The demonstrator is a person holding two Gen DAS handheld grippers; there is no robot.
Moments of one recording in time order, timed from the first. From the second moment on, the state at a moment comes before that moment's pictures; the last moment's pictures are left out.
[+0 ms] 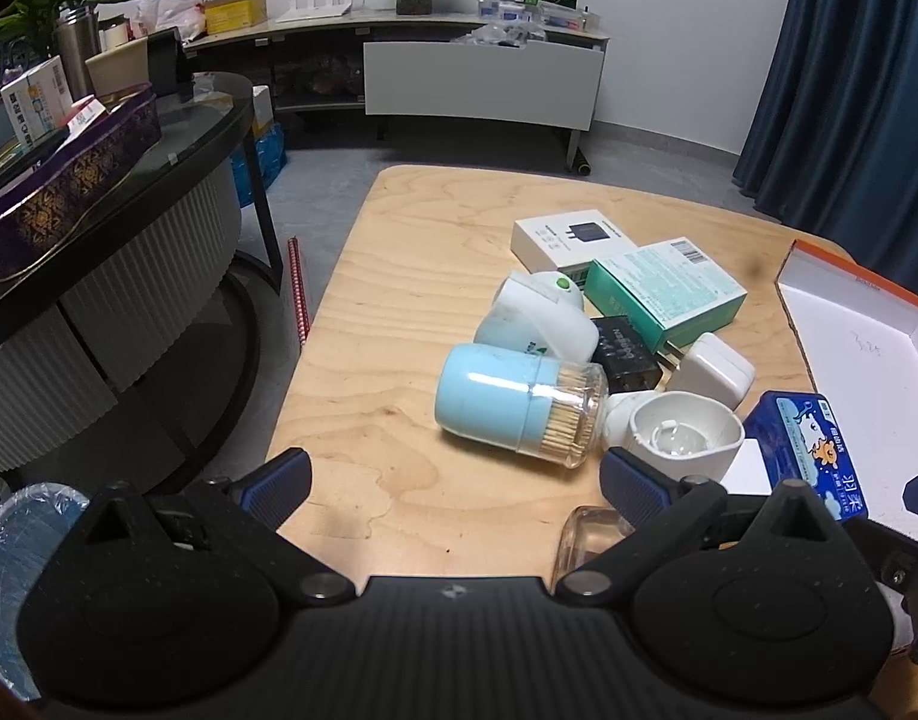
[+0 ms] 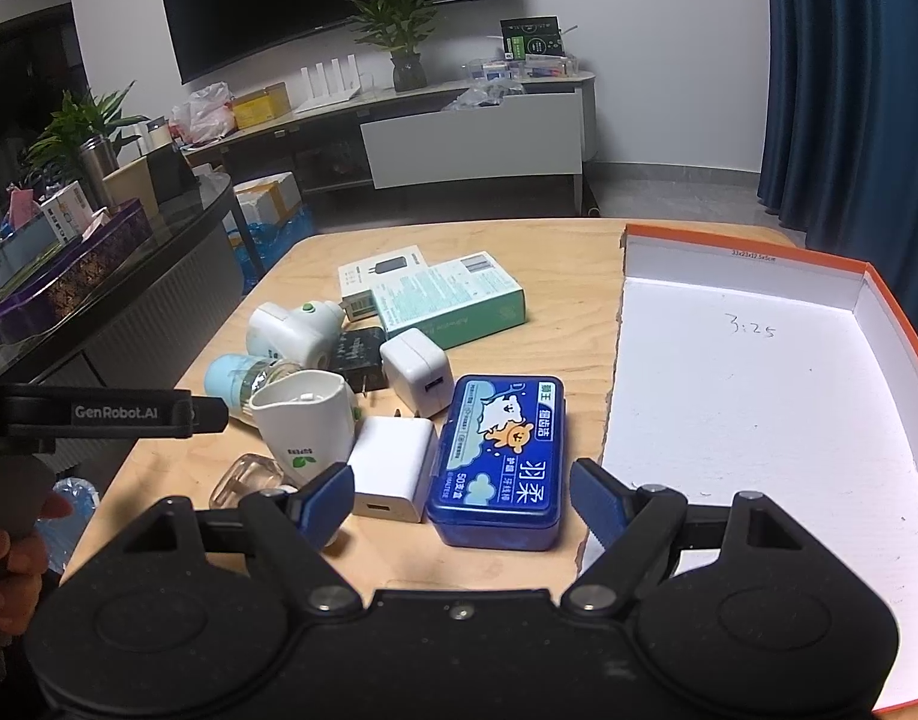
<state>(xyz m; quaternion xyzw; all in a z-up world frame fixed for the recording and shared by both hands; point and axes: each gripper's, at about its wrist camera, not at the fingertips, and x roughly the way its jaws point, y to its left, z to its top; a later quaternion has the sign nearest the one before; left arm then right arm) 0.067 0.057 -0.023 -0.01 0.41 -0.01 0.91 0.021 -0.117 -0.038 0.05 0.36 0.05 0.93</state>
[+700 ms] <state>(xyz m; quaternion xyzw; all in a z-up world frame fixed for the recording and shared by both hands) 0.104 0.051 -0.042 0.01 0.41 -0.07 0.91 0.031 -0.123 -0.041 0.06 0.37 0.05 0.93</state>
